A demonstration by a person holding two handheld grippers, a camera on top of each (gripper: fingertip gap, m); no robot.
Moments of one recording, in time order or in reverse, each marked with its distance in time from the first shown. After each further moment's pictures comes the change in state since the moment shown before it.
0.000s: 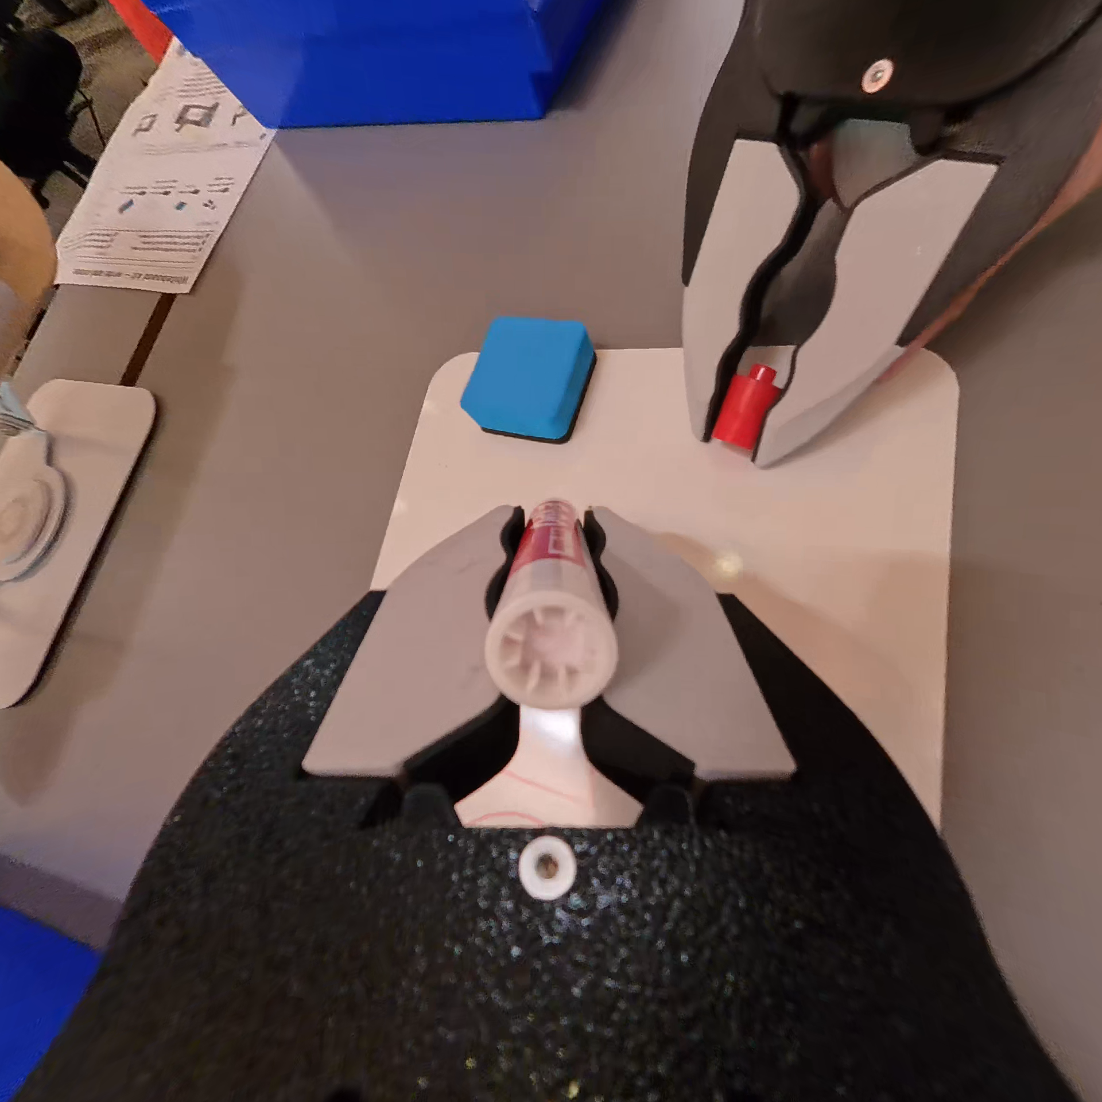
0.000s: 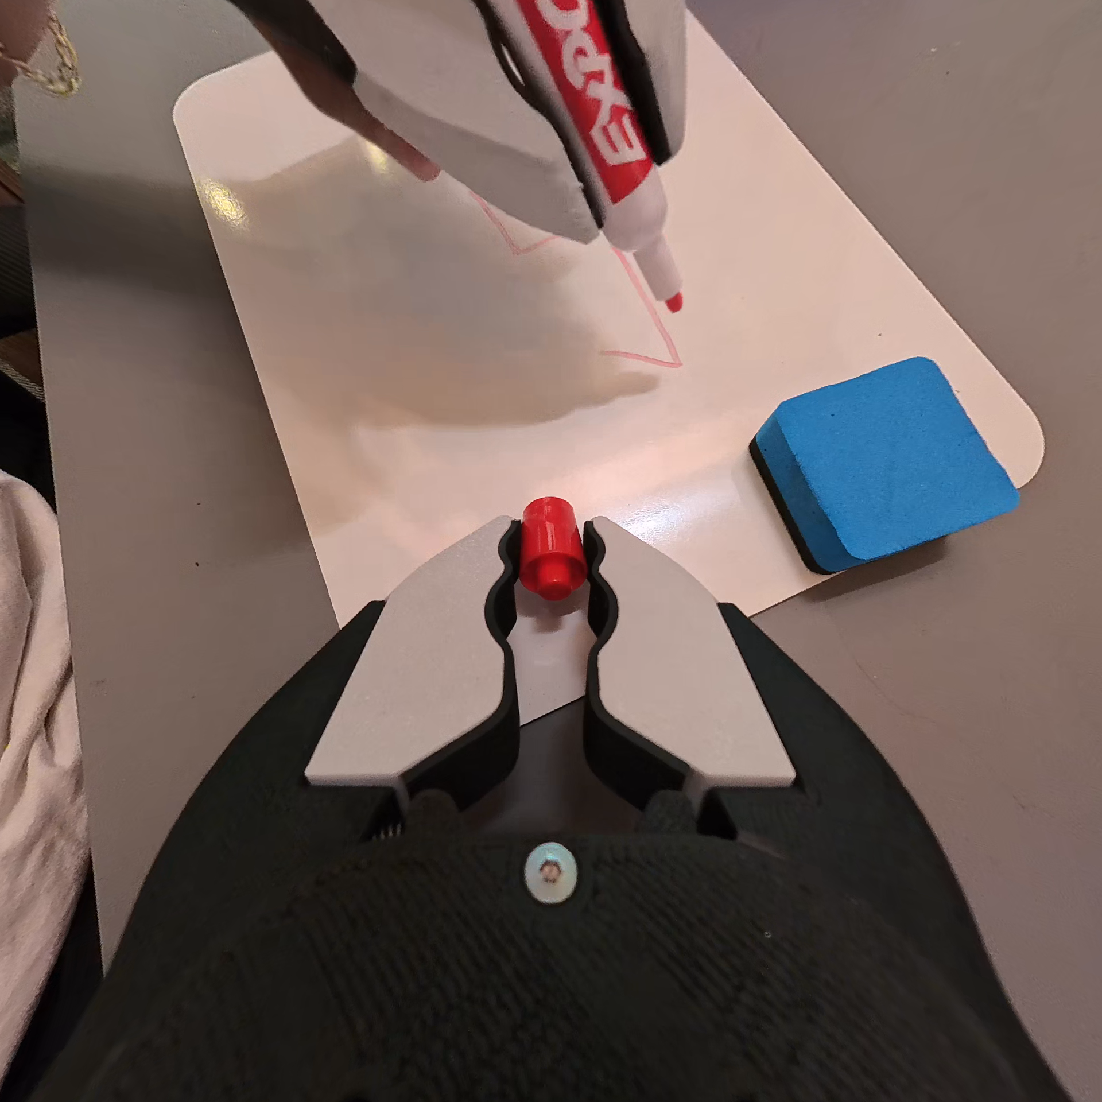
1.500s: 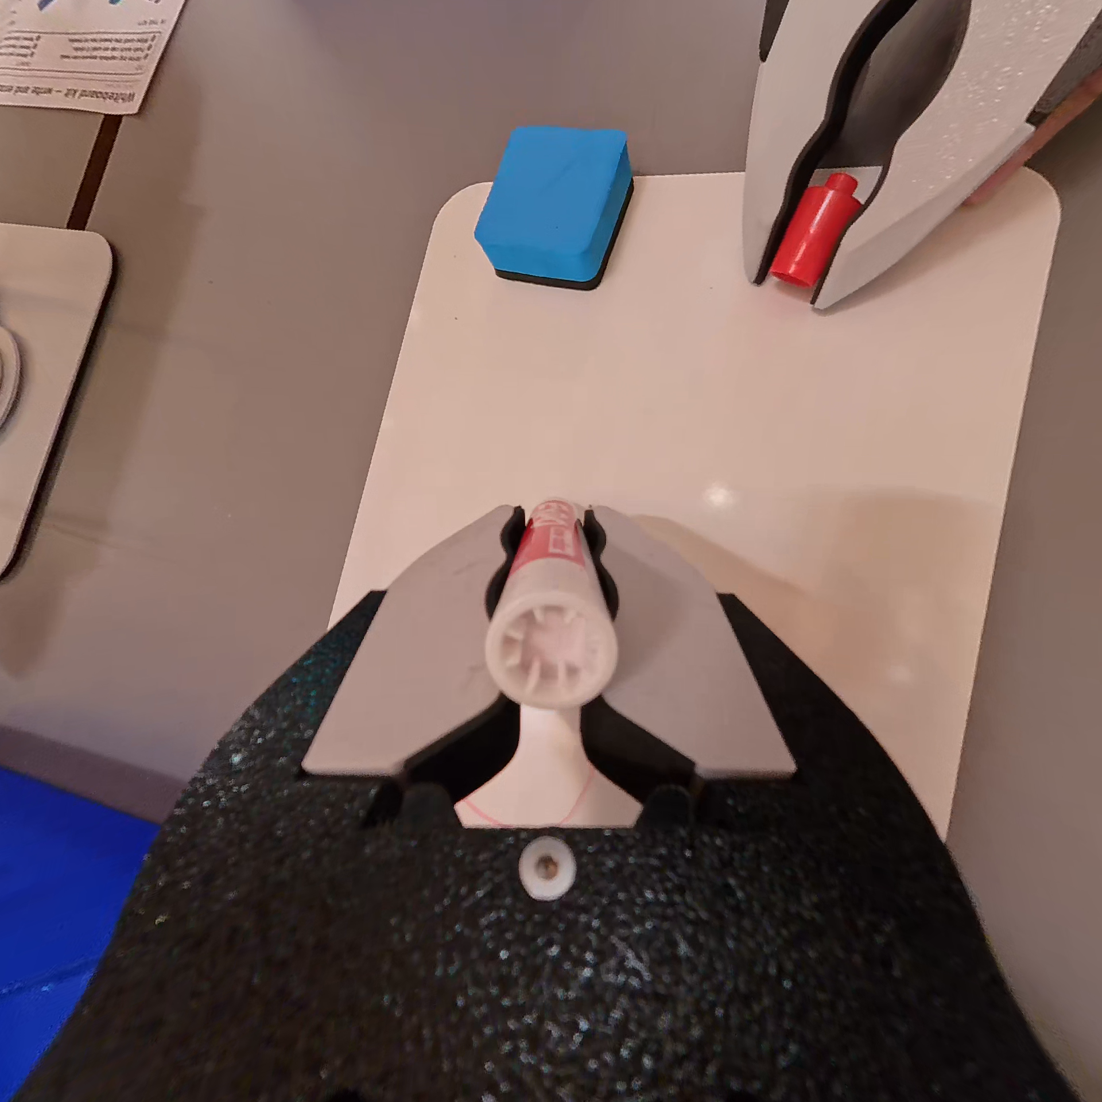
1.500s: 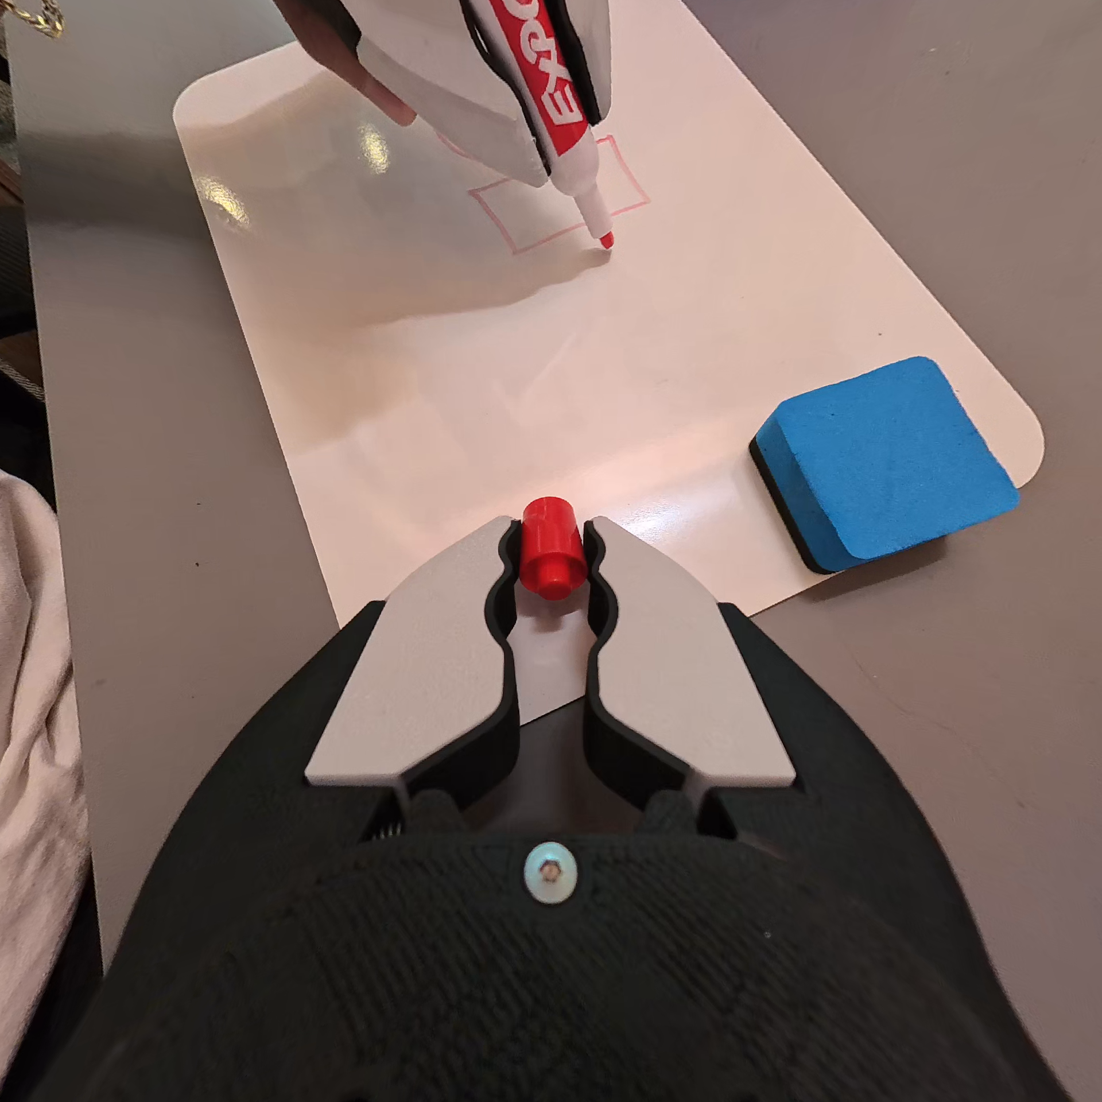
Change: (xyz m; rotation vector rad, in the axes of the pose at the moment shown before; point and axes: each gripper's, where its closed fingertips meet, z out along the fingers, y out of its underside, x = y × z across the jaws) left arm -0.010 0.049 -0.018 -0.149 0.007 -0.037; right arm 0.000 0.000 0.000 0.000 0.000 0.000
